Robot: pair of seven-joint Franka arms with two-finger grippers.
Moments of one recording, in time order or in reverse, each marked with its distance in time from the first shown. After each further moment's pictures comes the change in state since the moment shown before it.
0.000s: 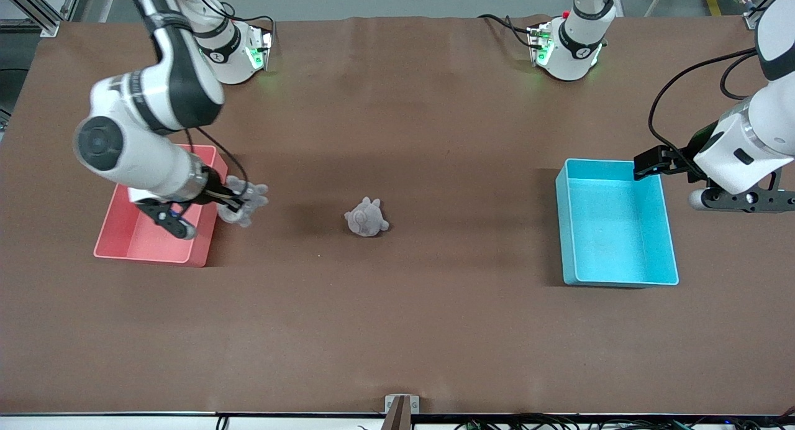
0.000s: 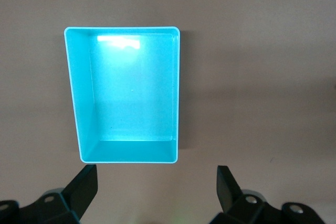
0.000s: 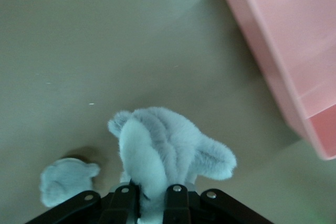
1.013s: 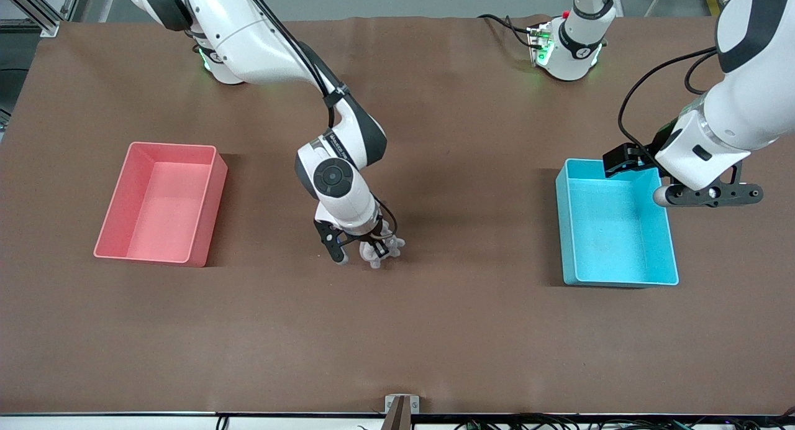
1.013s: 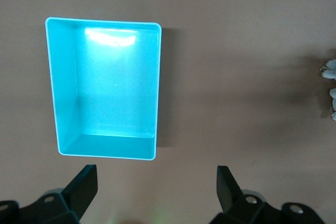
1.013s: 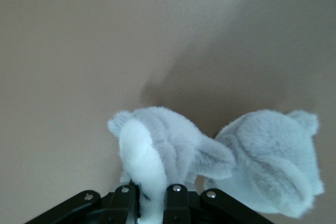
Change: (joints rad) left arm -0.045 0.001 -0.037 0.000 0.000 0.000 -0.140; right arm 0.323 0.575 -0.005 0.445 0.001 0.368 0.700
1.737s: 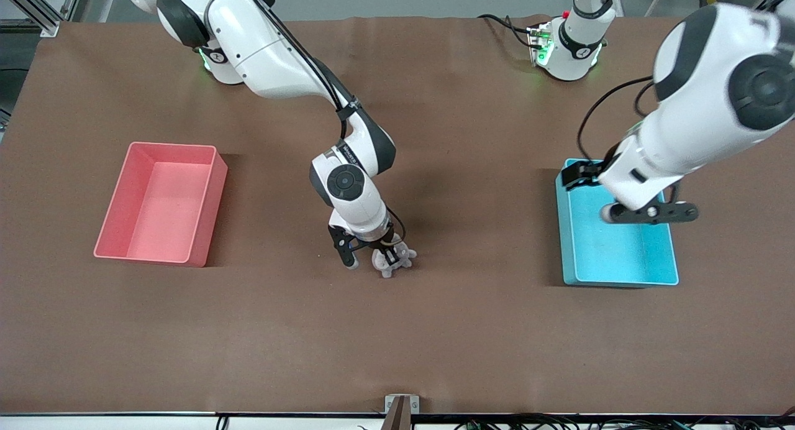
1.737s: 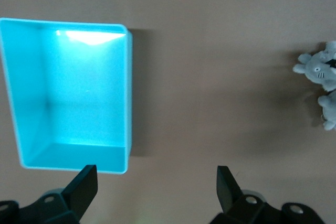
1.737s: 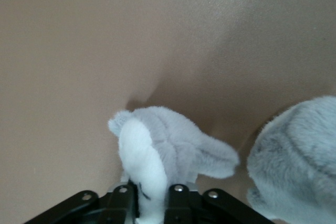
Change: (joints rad) left arm -0.125 0.123 -0.005 -0.004 0.000 0.117 -0.127; right arm 0.020 0.088 -0.004 0.056 0.000 0.114 0.059
